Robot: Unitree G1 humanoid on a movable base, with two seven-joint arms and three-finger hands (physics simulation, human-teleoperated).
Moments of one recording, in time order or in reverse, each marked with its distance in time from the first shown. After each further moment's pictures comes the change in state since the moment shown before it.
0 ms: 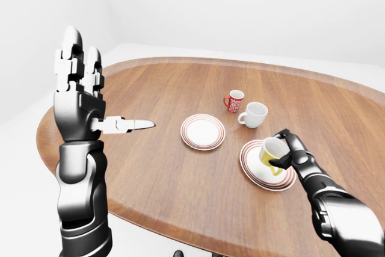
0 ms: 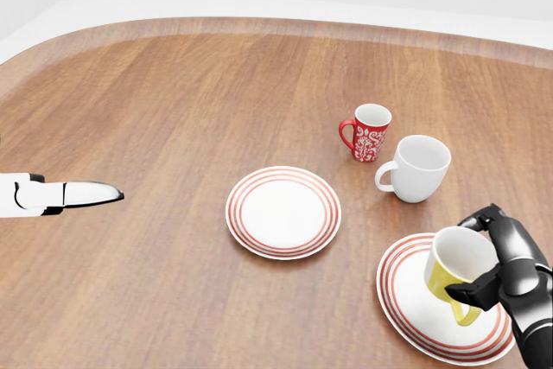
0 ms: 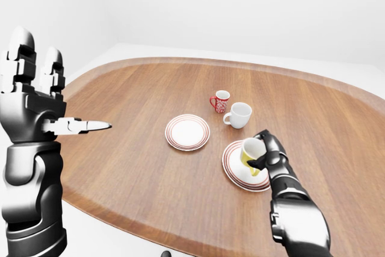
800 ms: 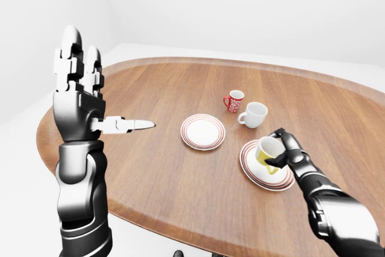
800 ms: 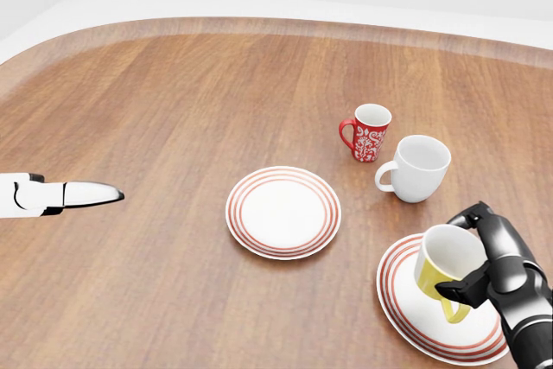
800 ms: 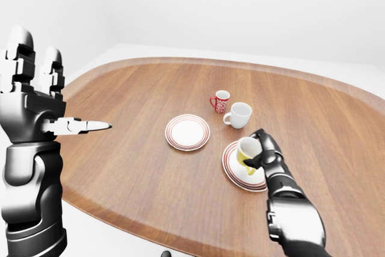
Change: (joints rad) left arm -0.001 -0.001 -0.001 -0.007 0.002 0.000 -0.001; right arm -0.013 0.027 0.005 0.002 -0.008 0.000 -0.003
